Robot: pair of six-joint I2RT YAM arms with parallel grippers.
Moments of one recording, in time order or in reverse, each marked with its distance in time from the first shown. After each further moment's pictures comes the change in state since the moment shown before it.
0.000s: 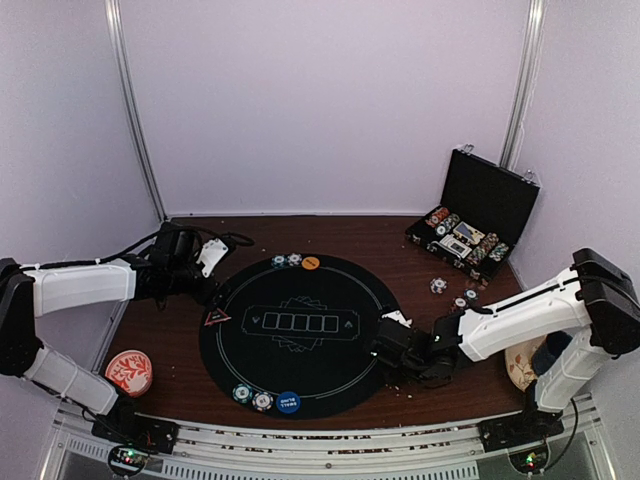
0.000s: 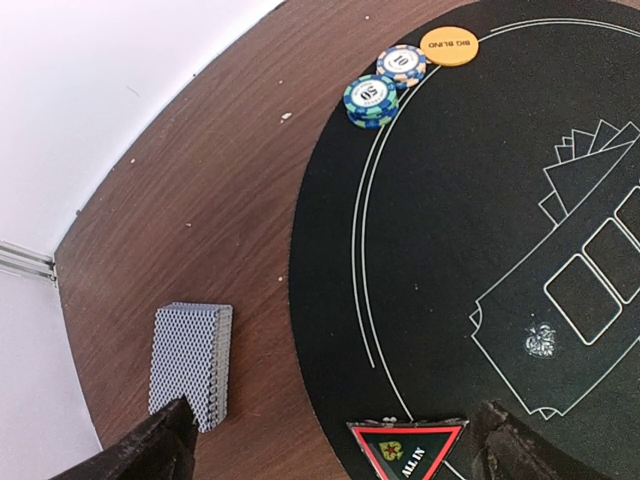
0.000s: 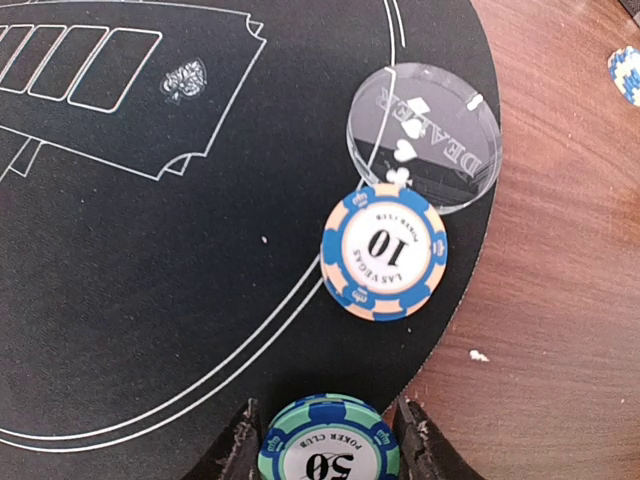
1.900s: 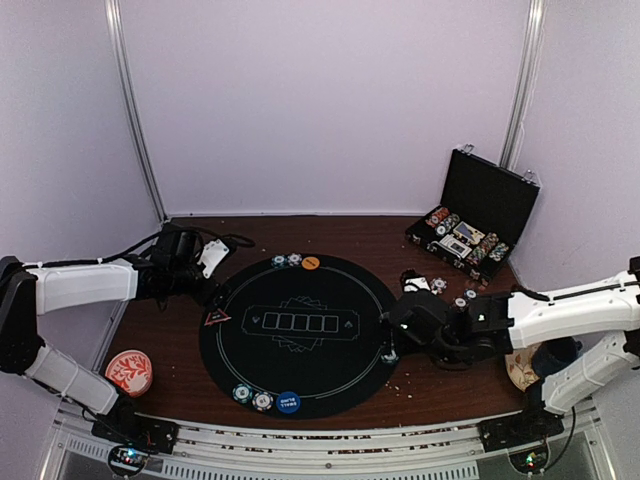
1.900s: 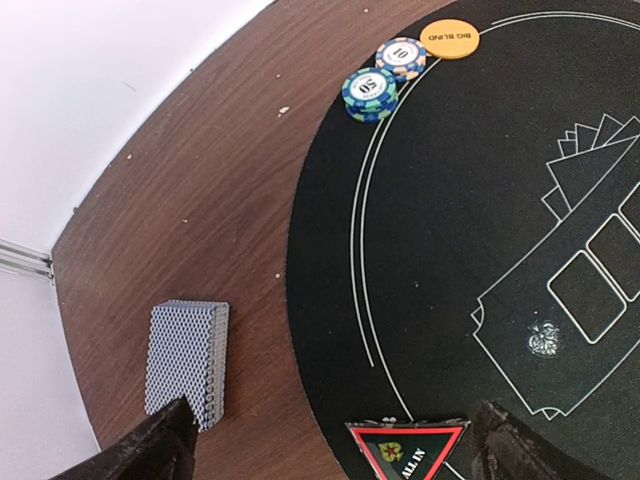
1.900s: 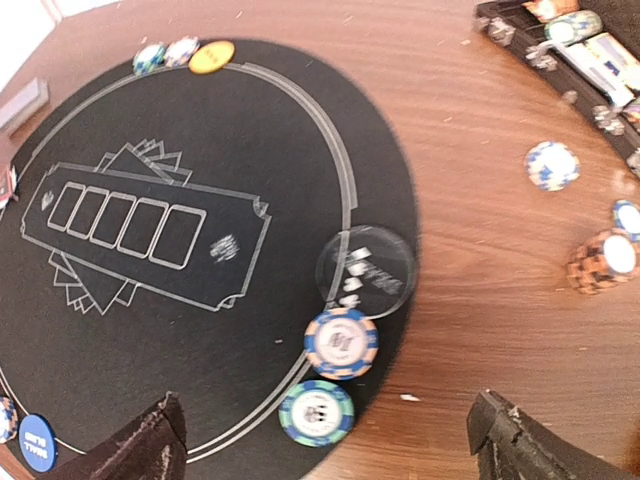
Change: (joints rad) left arm 0.000 0.014 0.000 0.003 -0.003 0.000; right arm -0.019 -0.262 0.009 -0.041 0.118 0.003
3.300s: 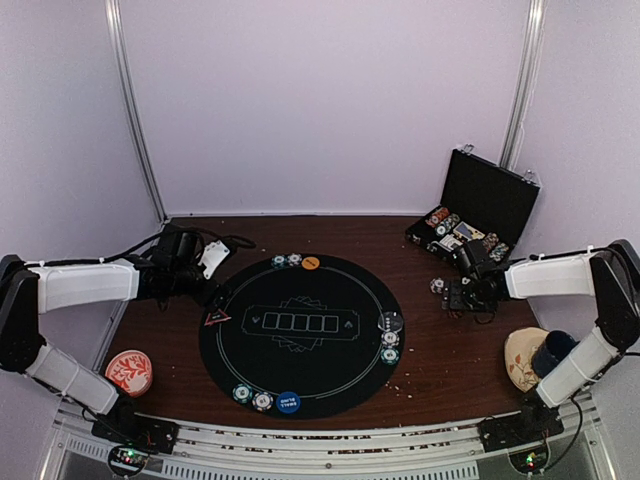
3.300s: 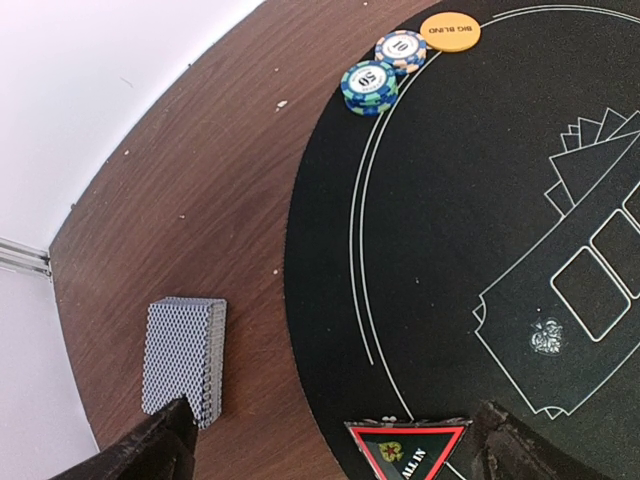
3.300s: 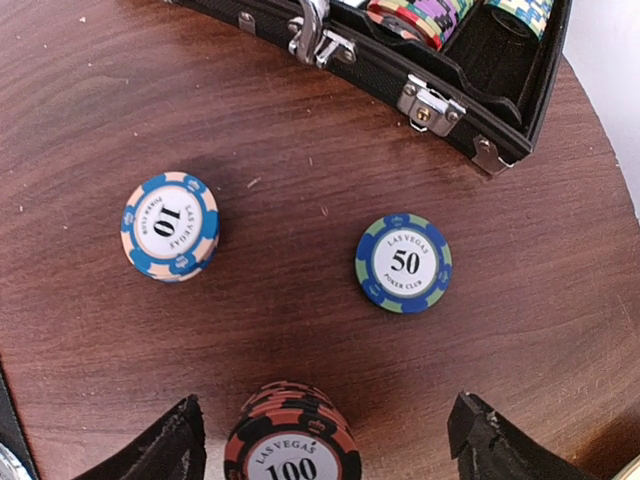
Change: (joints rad) left arm 0.000 0.011 0.000 0.000 -0.004 0.000; right arm -0.787 0.172 -0.062 0.166 -0.221 -0.322
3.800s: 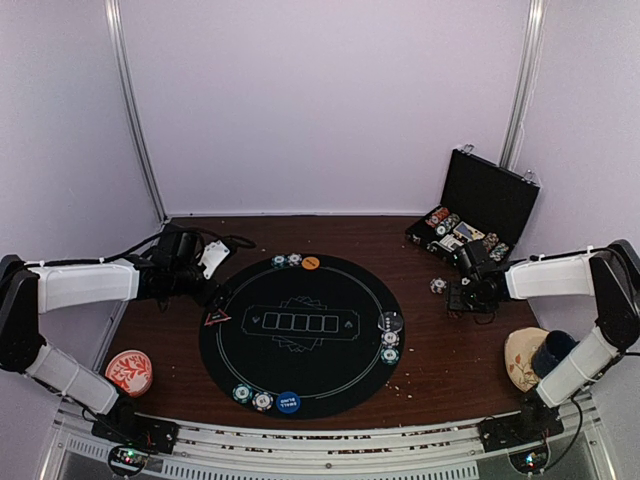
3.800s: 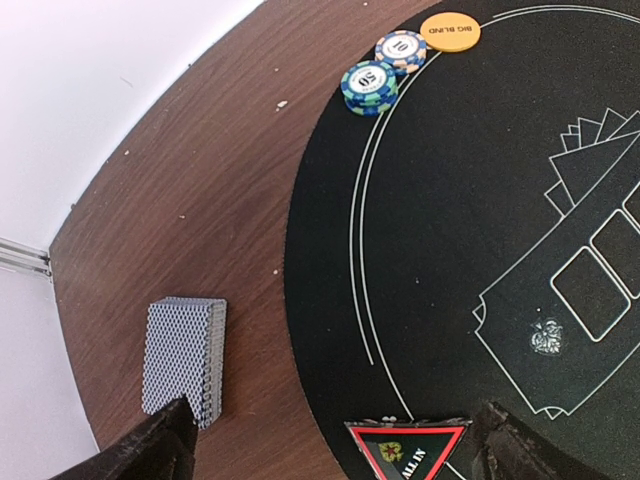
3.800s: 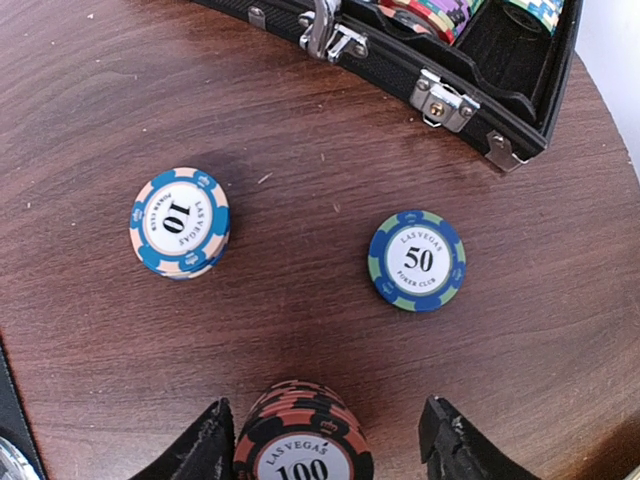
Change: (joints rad) left arm 0.000 0.000 0.000 0.000 0.000 0.000; right arm -0.005 0.001 -0.008 0.015 -0.027 -0.003
